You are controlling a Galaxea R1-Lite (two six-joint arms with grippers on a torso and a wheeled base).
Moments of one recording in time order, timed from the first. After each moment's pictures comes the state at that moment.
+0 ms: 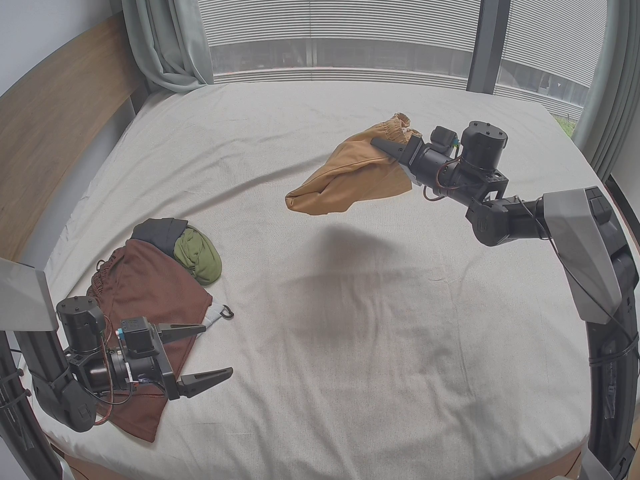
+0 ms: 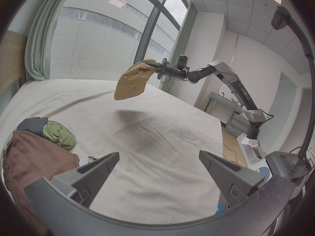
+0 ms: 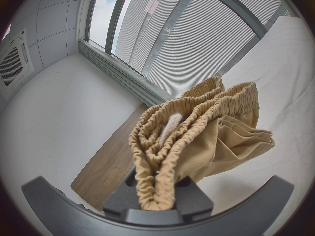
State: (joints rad) left arm -0.07 2.06 -0.16 -1.53 -0.87 0.20; right arm 0.30 2.46 -1.92 -0.71 0.54 0.74
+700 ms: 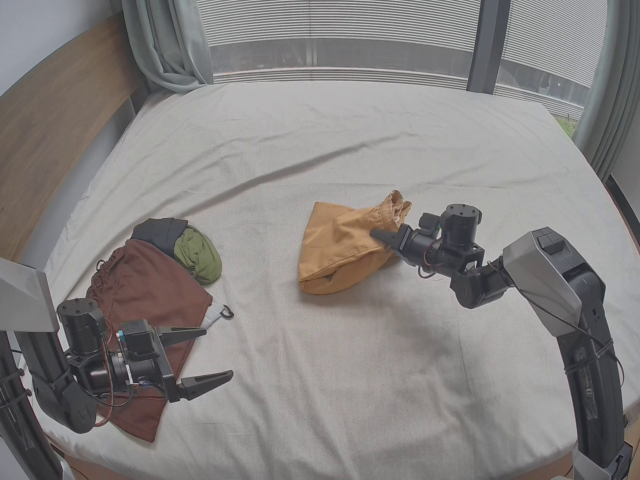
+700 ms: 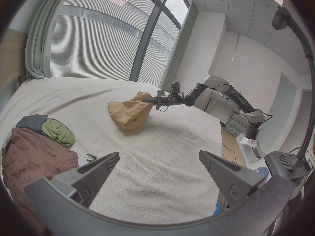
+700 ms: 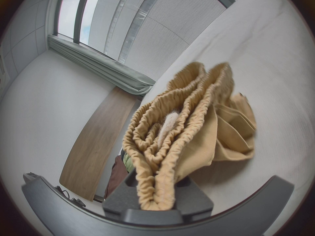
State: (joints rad) left arm -0.07 2.07 -0.15 -1.53 -0.87 0.20; right arm 0.27 2.64 -1.59 -0.91 0.53 0.74
